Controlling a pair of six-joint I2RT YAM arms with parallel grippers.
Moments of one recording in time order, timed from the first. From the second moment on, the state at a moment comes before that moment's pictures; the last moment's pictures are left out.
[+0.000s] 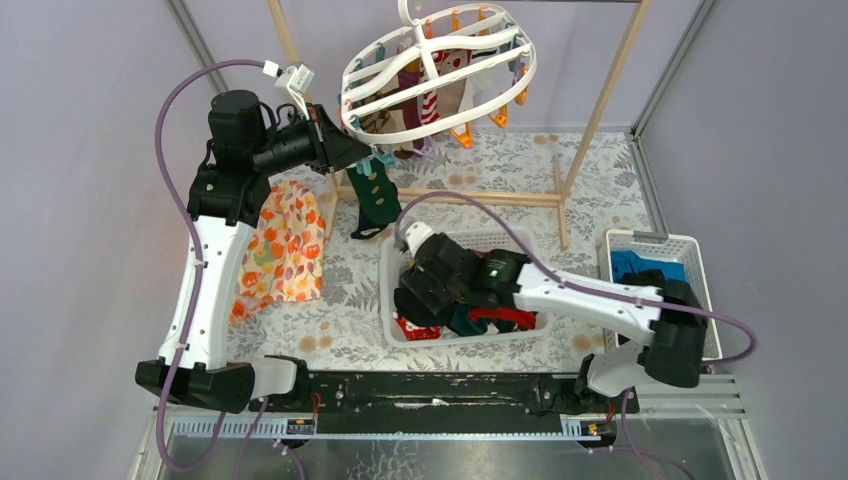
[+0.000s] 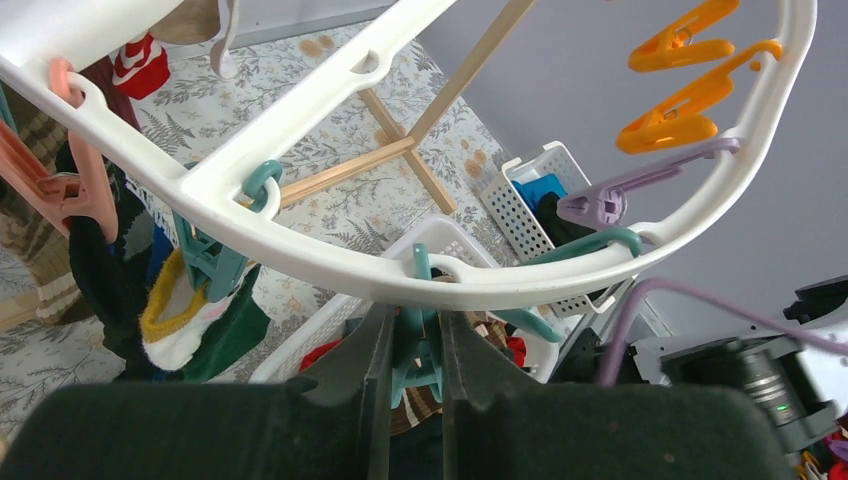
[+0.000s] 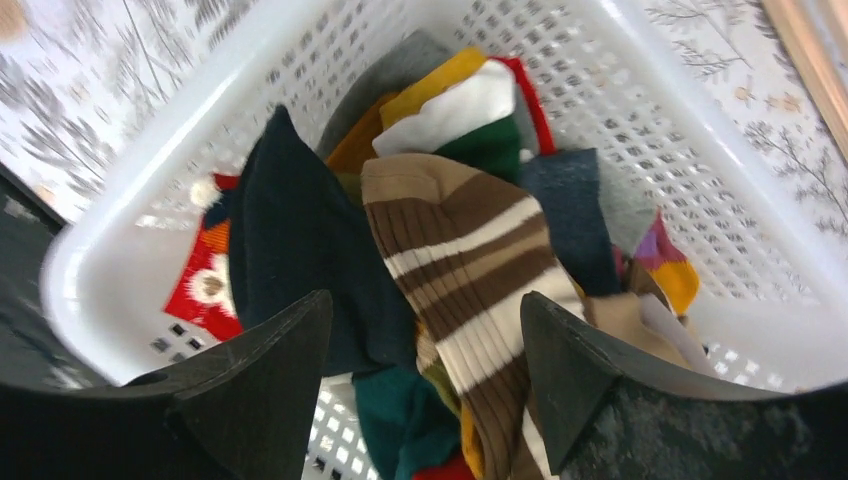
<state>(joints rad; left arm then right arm) -0.12 1.28 1.64 -0.59 0.77 -0.35 1.13 1.43 1.20 -0.63 0.31 0.16</state>
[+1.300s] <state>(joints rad) -0.12 1.28 1.65 -0.61 0.78 -0.33 1.13 1.27 1.04 -0.35 0.21 0.03</state>
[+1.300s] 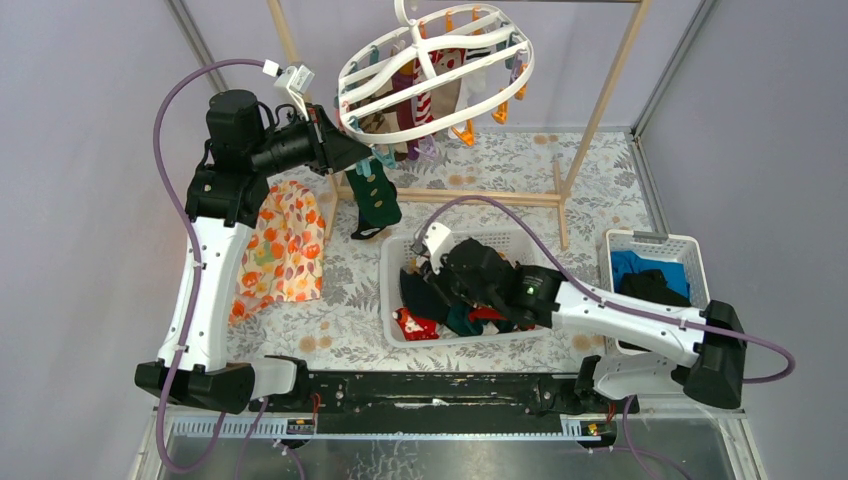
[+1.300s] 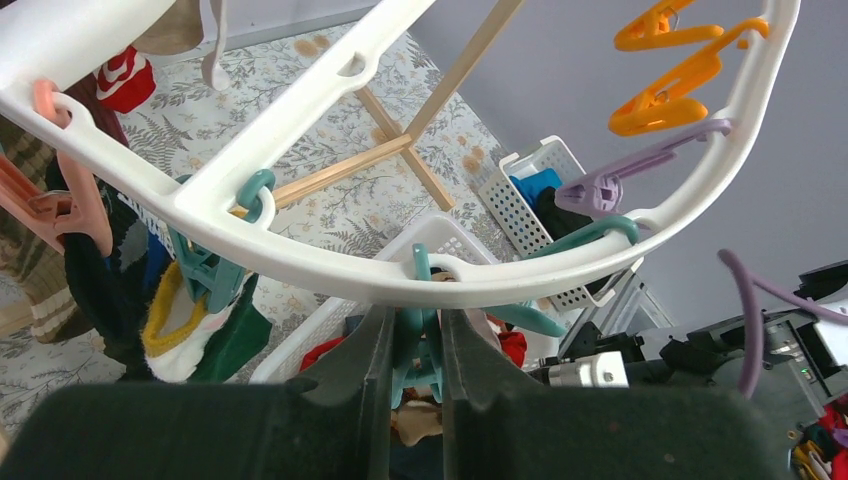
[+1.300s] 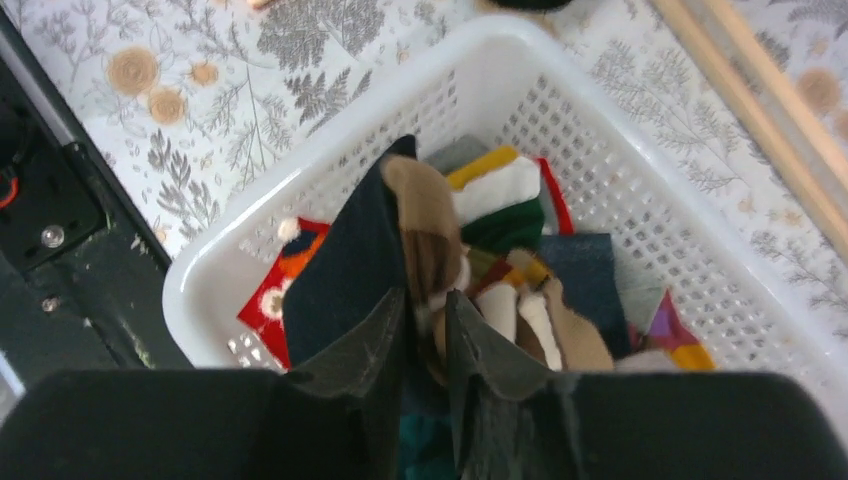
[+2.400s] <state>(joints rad) -0.12 1.28 1.66 -0.61 0.81 -0.33 0.93 0.93 0.70 -0.45 0.13 0.85</state>
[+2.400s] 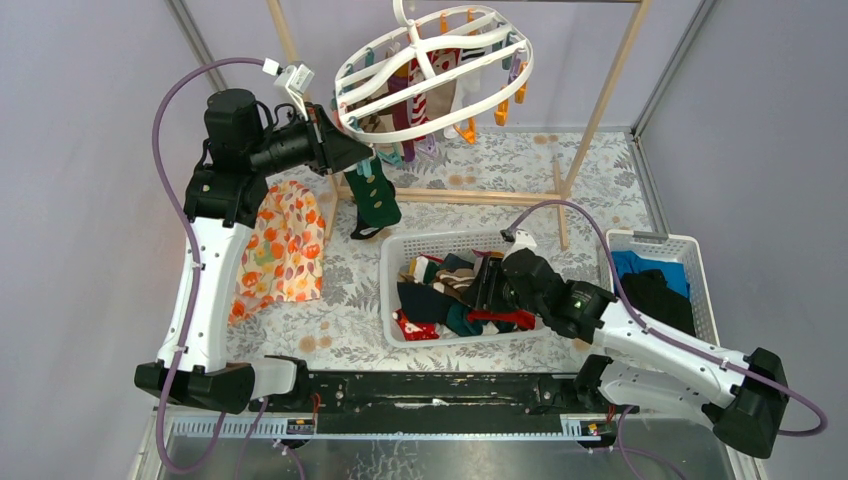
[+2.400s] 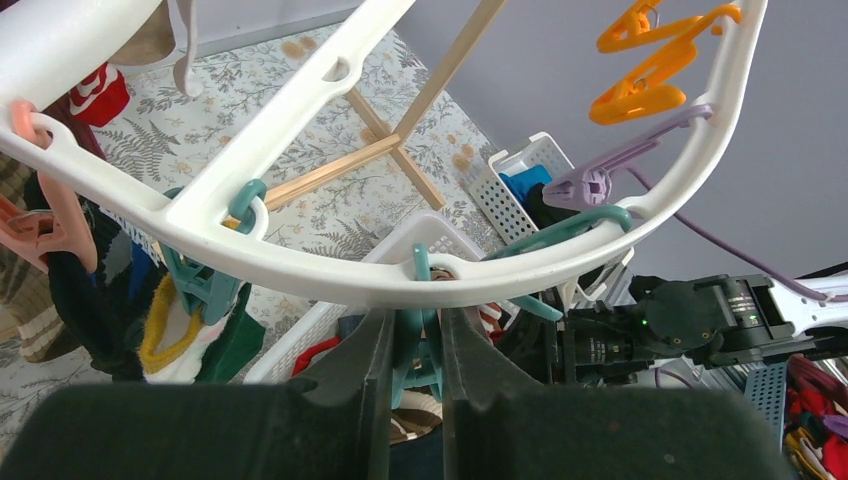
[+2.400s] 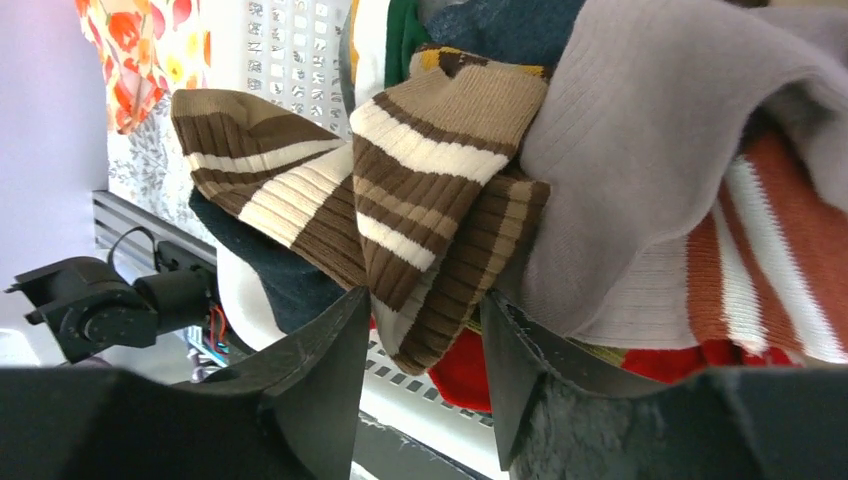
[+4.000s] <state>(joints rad) -0.12 1.28 1.69 -0.62 0.83 -0.33 0.92 0.95 1.14 -0.41 0.30 0.37</state>
